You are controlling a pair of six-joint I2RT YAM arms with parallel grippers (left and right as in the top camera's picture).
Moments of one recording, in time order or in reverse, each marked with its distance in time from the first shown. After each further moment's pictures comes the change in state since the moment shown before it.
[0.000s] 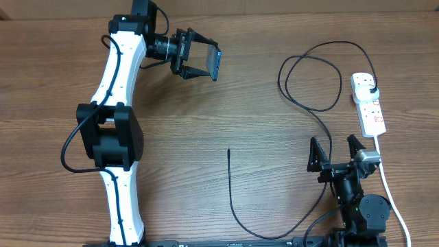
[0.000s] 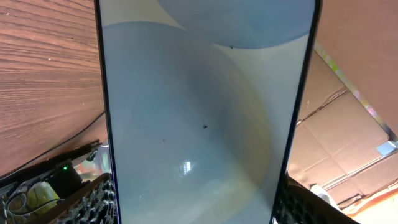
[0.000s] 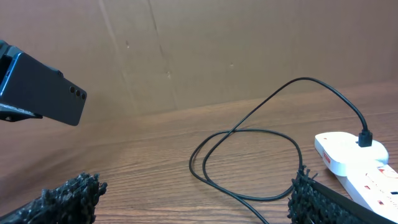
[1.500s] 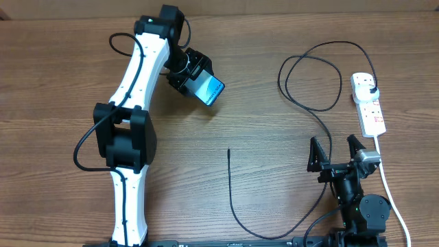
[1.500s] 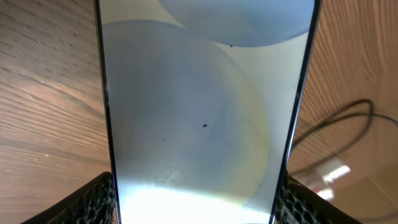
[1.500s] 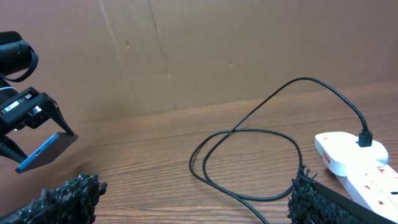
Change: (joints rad) left arm -0.127 0.000 0.000 -0.134 -0.739 0.003; right arm 0.000 0.000 0.000 0.000 0.000 0.000
